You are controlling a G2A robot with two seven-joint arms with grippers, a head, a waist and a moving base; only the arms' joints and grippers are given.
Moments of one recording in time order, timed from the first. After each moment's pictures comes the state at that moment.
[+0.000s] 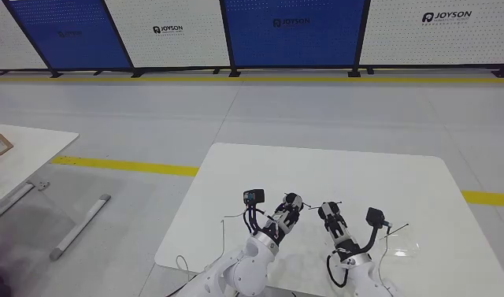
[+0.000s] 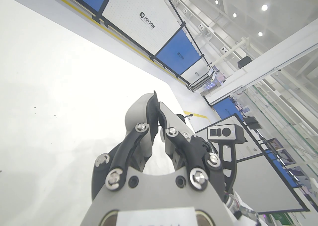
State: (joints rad) left arm 1.42 -1.23 -0.88 -1.70 0.35 0.12 0.21; right arm -1.42 -1.18 0.89 -1.60 -0.15 -0.09 -0.21
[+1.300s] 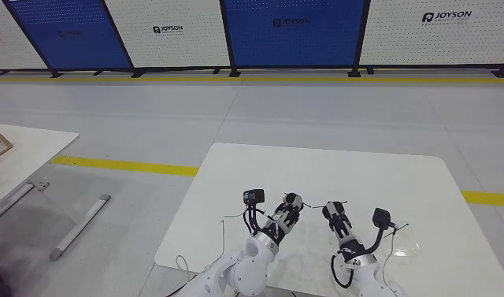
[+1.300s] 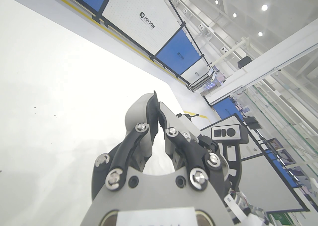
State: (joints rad) left arm 1.42 -1.23 -0.88 -1.70 0.35 0.12 0.21; right arm -1.49 -1.21 0.99 -1.64 -0.17 -0.09 -0.15
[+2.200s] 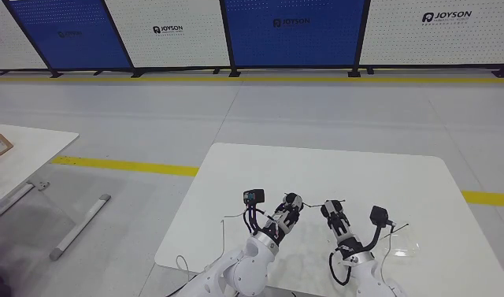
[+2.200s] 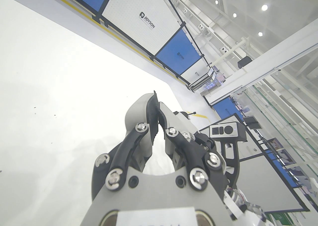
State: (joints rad) left arm 1.42 -1.23 -0.88 -1.70 0.35 0.12 0.21; right arm -1.48 -1.25 1.01 -1.63 -0.19 -0.08 -0.13
